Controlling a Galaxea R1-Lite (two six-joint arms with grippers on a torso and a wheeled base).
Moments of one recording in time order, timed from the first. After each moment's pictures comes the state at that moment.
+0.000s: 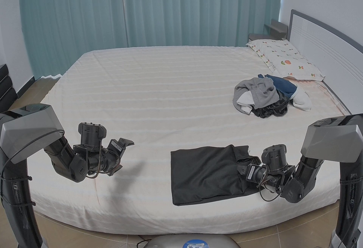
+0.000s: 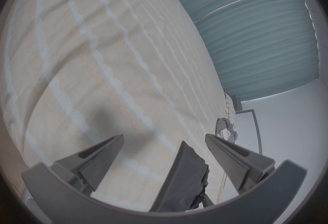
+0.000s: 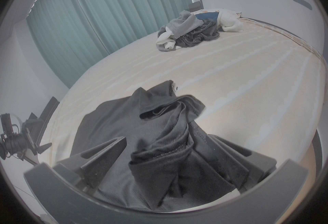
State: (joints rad) left arm -0.19 2.22 -0.80 -0.79 -0.15 -1.14; right arm 0.39 2.33 -0.62 -1.07 -0.23 0.57
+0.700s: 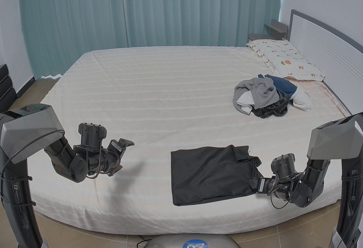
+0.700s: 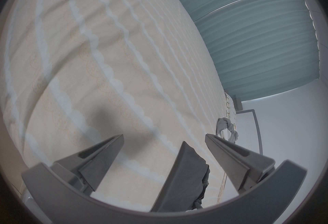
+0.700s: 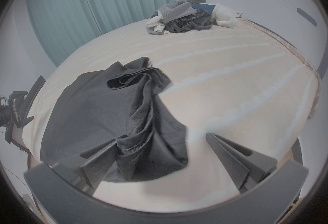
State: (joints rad) left arm -0.19 2.23 -0.80 -0.79 -0.15 -1.14; right arm 0.32 2.33 -0.49 -1.06 -0.23 0.43
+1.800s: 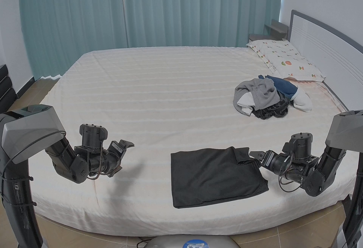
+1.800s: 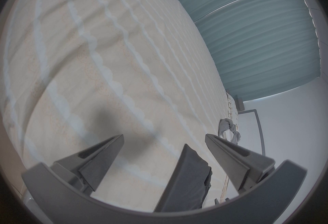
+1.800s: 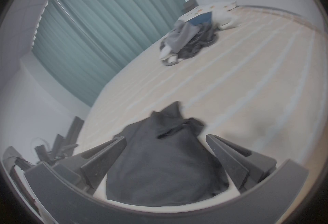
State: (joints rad) left arm -0.19 2.23 -0.80 -0.79 -0.13 -1.13; right arm 0.24 2.18 -0.49 -1.19 0.04 0.67
